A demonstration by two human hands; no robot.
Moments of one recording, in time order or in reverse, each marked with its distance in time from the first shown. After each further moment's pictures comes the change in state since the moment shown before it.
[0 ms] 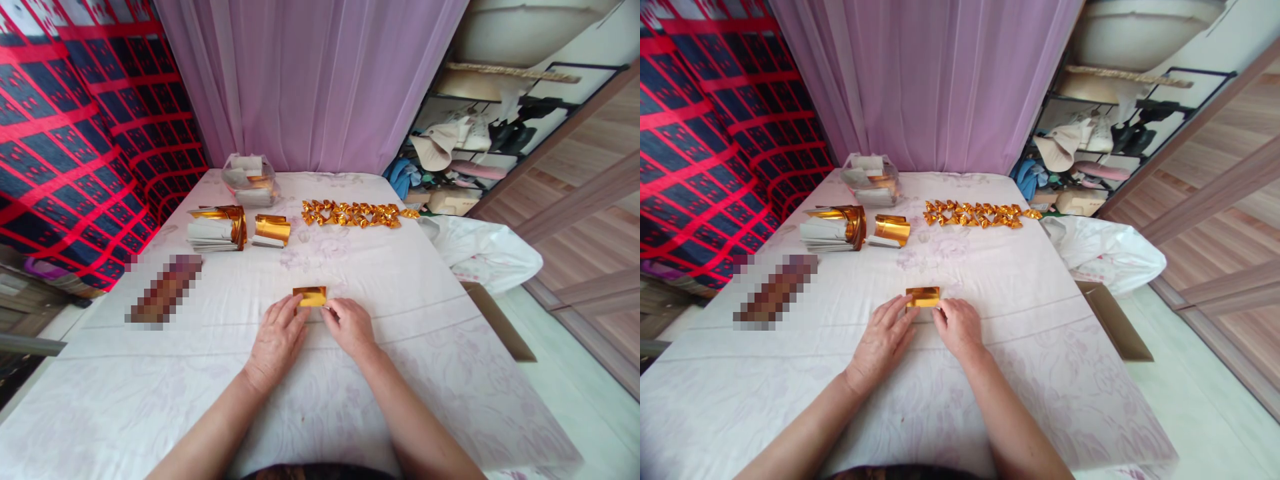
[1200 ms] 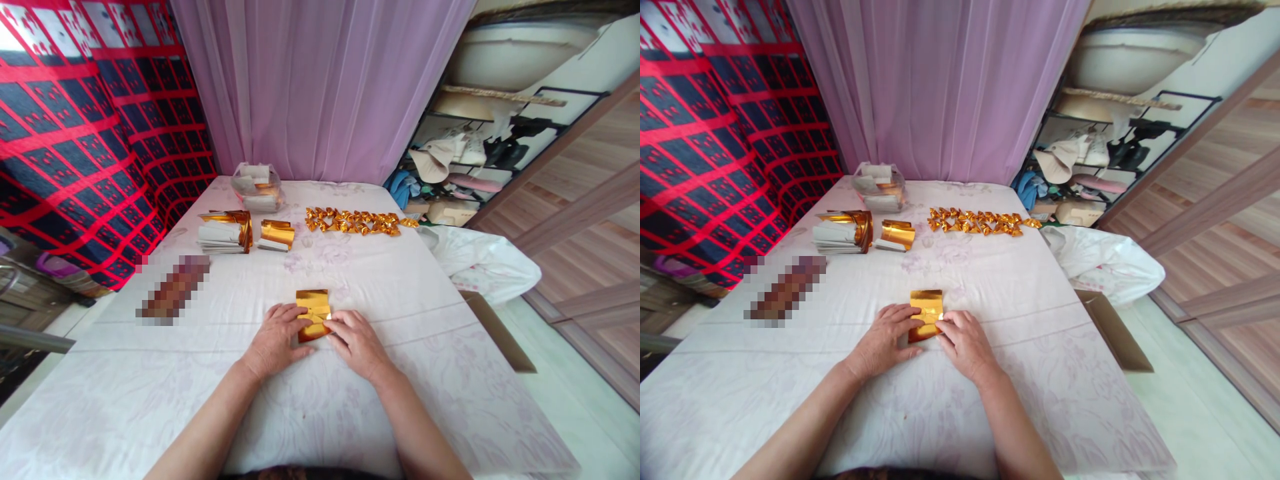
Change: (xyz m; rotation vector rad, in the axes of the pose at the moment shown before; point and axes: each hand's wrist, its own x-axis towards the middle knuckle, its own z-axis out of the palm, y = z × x) left_hand 0.009 -0.012 -0.015 -0.189 -0.260 -0.015; right_hand -0.028 0.008 -0.018 0.175 -0.075 -0.221
